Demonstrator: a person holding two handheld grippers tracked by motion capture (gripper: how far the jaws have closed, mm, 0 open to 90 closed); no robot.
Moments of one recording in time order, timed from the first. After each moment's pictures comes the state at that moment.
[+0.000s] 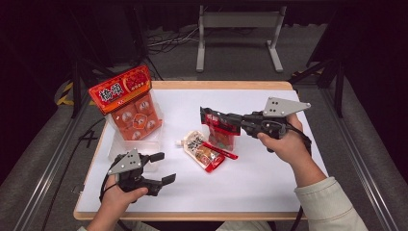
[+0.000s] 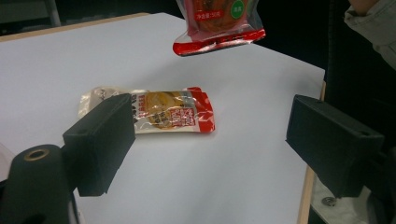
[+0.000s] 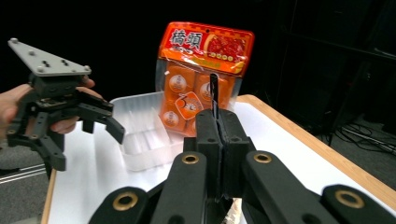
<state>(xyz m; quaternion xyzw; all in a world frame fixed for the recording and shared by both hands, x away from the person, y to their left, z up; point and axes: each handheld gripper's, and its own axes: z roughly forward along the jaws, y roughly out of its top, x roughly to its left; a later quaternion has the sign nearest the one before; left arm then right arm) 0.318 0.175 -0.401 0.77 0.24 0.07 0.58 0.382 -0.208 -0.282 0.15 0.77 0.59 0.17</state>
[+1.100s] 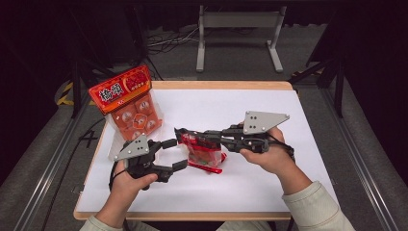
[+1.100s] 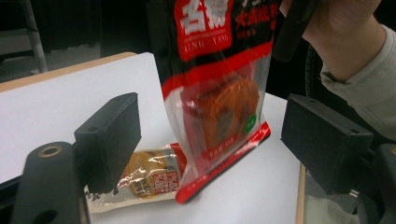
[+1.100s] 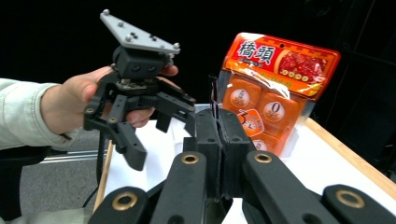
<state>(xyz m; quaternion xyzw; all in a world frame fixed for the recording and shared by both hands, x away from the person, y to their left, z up) 0.336 0.148 -0.365 0.75 0.21 0.07 0.63 0.357 -0.160 -0.288 0.06 0.78 0.61 0.12</state>
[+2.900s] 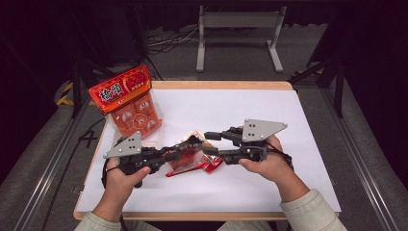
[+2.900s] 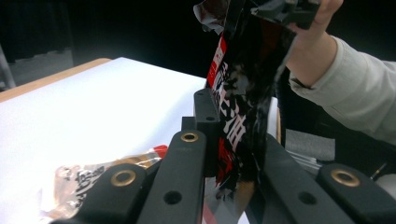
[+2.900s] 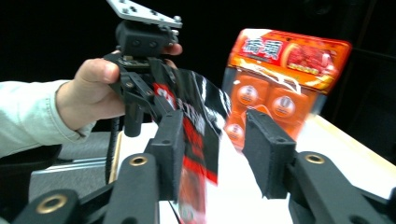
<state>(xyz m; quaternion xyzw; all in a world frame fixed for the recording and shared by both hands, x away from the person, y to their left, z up) 0.336 0.165 -0.350 0.76 0.16 0.04 0.63 0.349 -0.162 -0.306 0.08 0.77 0.62 0.11</state>
